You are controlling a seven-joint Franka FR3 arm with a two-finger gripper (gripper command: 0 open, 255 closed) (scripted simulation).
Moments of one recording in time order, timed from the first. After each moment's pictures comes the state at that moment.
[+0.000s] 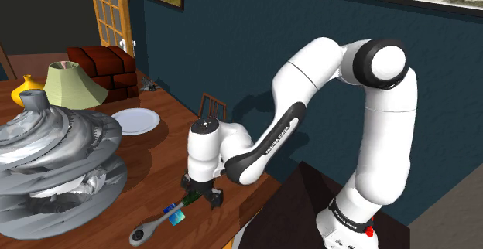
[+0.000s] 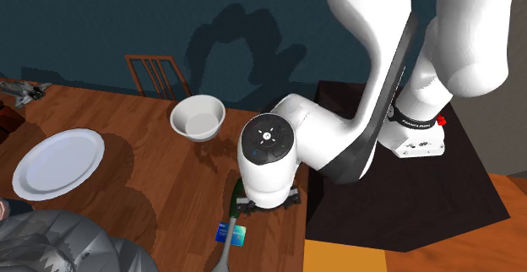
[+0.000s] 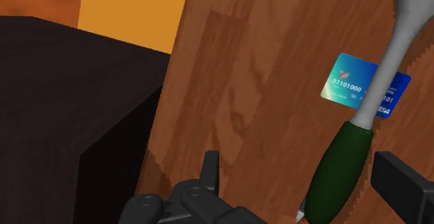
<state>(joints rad) -0.10 0.41 0.76 -2.27 -0.52 2.48 2.34</state>
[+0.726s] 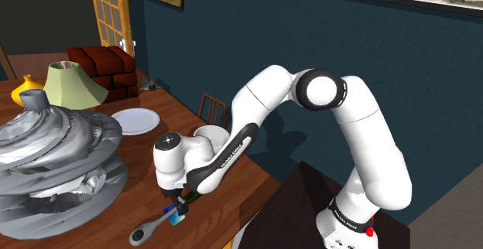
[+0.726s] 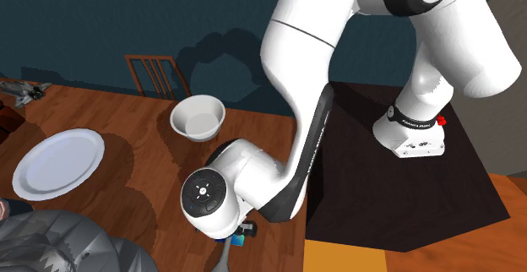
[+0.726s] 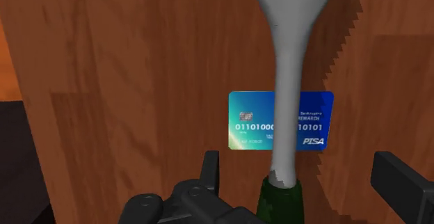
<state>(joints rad) 0.17 0.80 0.49 -1.83 -0.66 2.43 2.68</state>
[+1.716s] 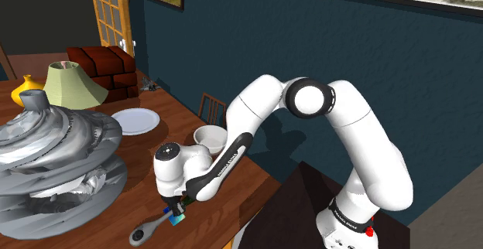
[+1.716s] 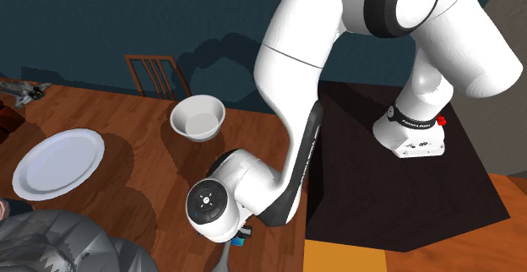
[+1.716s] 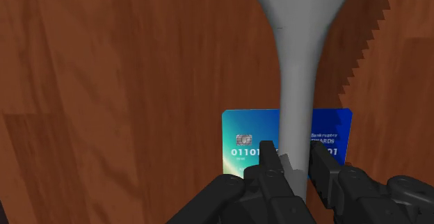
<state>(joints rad) 0.21 0.89 0.44 -1.78 -0.70 2.48 2.71</state>
